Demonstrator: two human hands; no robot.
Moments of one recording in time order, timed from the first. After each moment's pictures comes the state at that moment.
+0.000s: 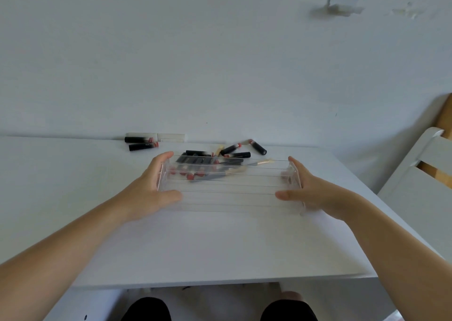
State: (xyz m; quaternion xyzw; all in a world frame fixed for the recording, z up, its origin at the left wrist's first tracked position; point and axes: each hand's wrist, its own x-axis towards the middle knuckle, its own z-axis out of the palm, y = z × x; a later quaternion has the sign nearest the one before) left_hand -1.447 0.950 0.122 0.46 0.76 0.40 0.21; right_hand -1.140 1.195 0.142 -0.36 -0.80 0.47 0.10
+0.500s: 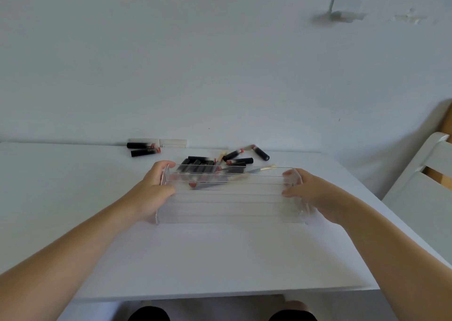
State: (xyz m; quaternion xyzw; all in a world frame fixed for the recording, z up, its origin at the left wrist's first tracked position) left_hand -1.458 0.966 0.119 0.41 0.77 0.43 0.23; right_hand -1.156 1.191 0.150 -0.44 -0.72 0.51 0.15
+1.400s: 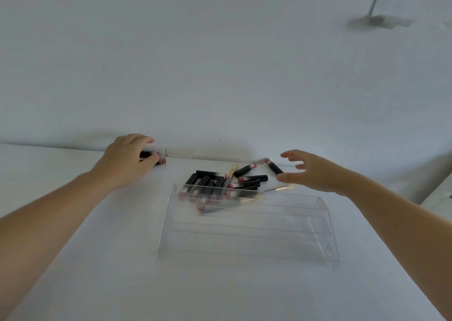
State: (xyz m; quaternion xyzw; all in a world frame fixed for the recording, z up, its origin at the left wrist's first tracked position) left_hand -1.585 1.006 0.150 0.46 0.85 0.24 -0.08; right_hand -1.226 1.267 0.197 -0.35 -0.89 0.28 0.08
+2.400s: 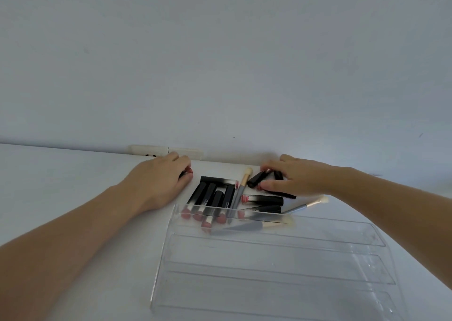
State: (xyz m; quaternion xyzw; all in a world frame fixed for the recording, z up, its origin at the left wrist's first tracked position) left_hand -1.560 1.059 0.129 0.56 0.82 0.08 -0.06; right_hand -1.326 1.308 0.155 -0.22 -0.97 0.05 -0.10
